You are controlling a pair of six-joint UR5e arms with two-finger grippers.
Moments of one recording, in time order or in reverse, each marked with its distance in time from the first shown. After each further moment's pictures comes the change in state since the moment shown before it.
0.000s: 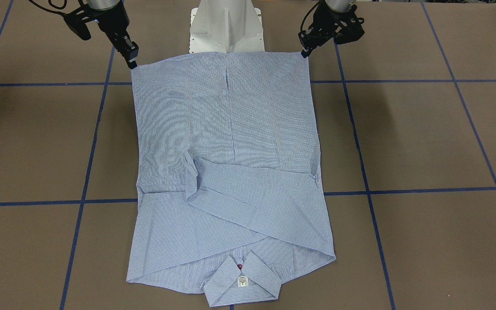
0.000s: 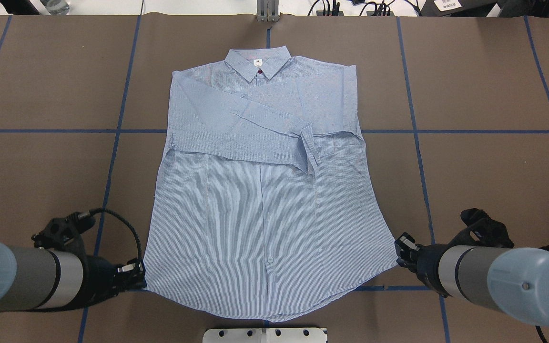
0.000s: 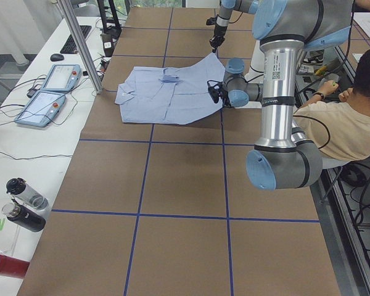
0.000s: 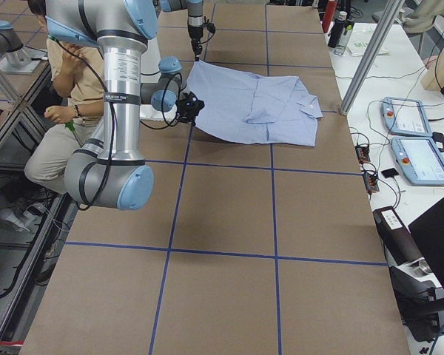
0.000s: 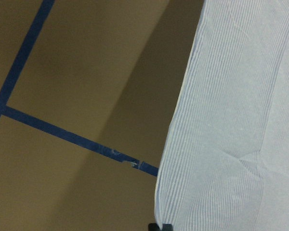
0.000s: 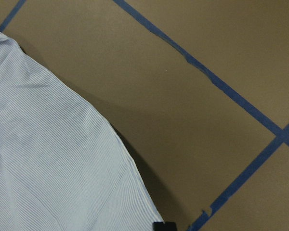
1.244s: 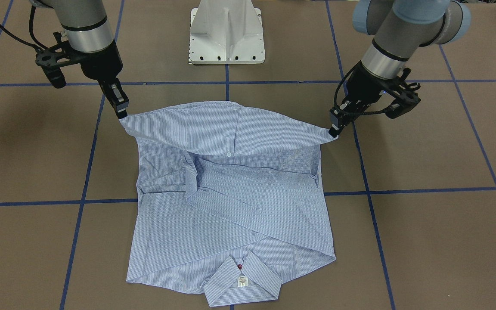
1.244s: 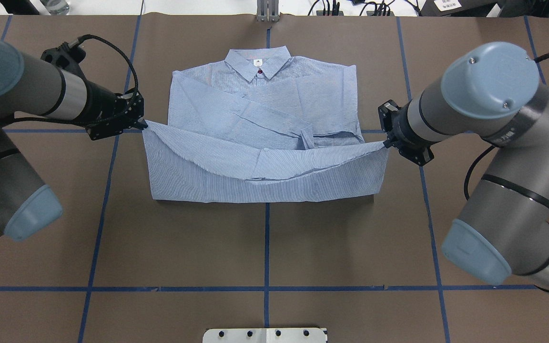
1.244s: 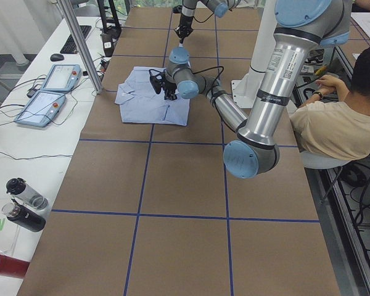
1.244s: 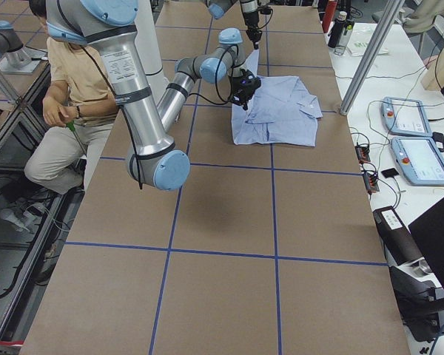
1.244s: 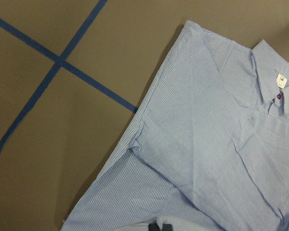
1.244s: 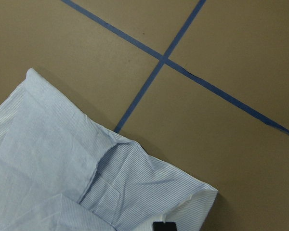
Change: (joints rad) left arm -0.534 -0.377 0.399 0.012 -0.220 0.199; right arm 0.469 0.479 -0.280 -0.315 0.247 -0.217
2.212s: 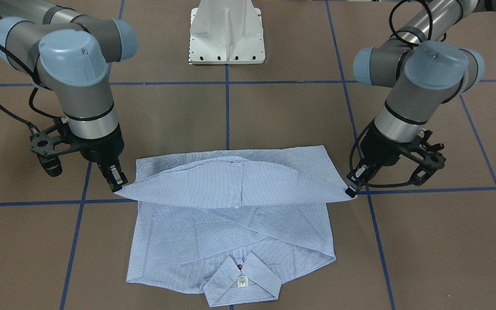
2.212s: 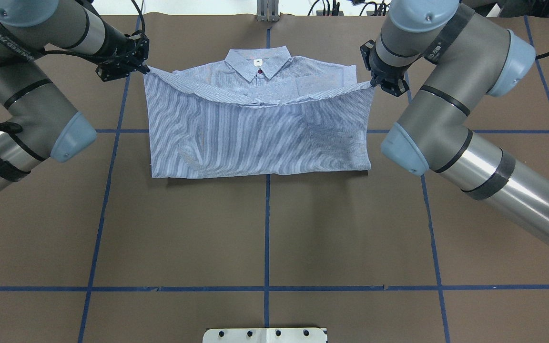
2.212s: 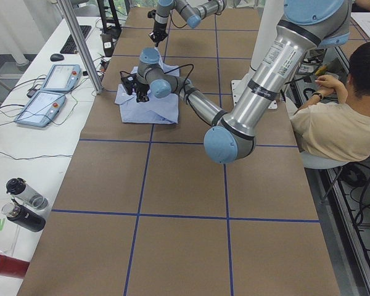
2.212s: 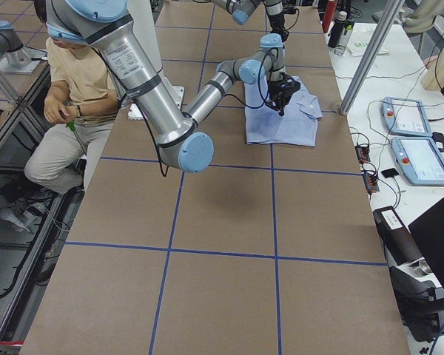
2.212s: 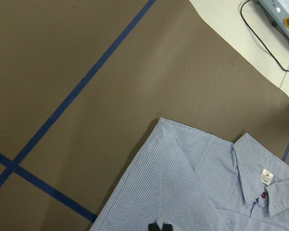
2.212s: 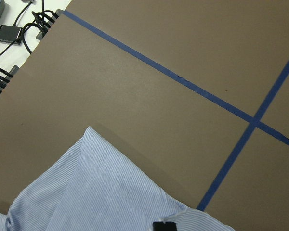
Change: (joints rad) left arm -0.116 -0.199 0.343 -0.083 0.004 0.035; right arm 0.132 0.226 -0.460 0.163 0.003 -0.125
